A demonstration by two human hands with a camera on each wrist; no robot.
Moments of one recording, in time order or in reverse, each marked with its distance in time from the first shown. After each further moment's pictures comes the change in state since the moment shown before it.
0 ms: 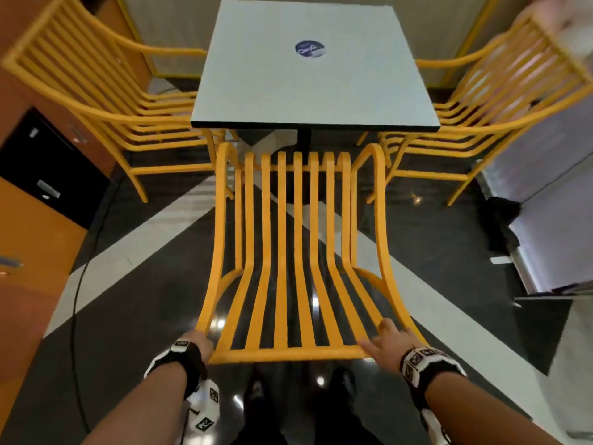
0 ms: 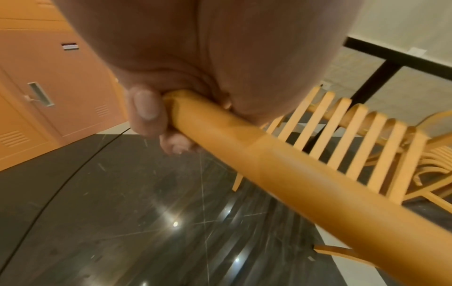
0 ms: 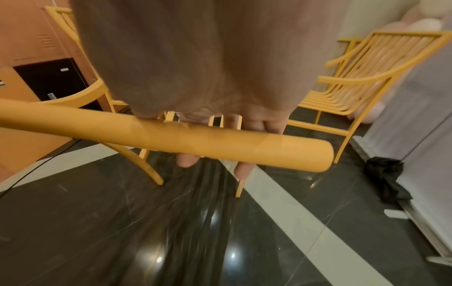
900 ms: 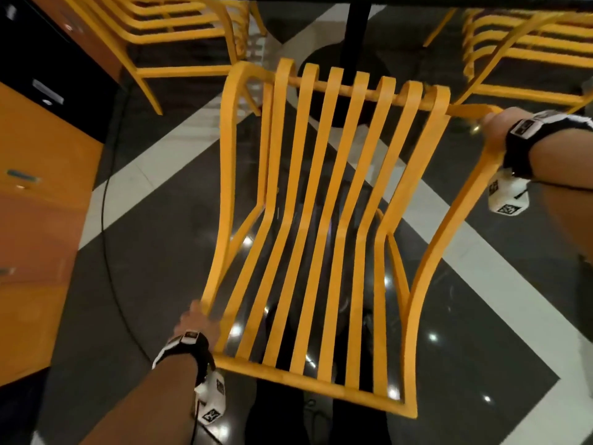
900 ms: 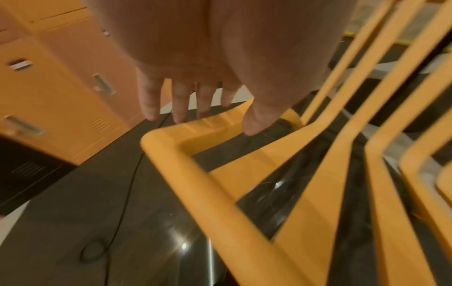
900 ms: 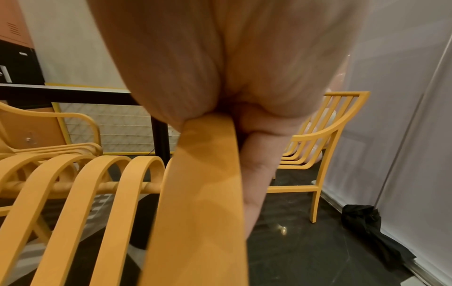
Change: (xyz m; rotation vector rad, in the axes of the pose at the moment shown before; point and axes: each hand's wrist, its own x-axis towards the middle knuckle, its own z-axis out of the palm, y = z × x) left_hand 0.078 -0.067 0.078 -0.128 0.024 -0.247; right_hand 0.178 0.008 -0.267 0.028 0.420 0.252
